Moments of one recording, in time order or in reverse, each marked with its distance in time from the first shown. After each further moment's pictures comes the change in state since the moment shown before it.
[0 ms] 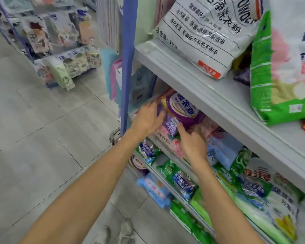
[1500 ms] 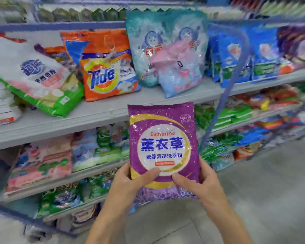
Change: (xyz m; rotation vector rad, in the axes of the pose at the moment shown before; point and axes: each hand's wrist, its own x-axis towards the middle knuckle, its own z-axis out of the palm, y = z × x) left_hand -0.359 0.233 0.004 -0.830 -0.984 0.049; right_hand -0.425 0.195 -0.162 1.065 0.637 -0.061
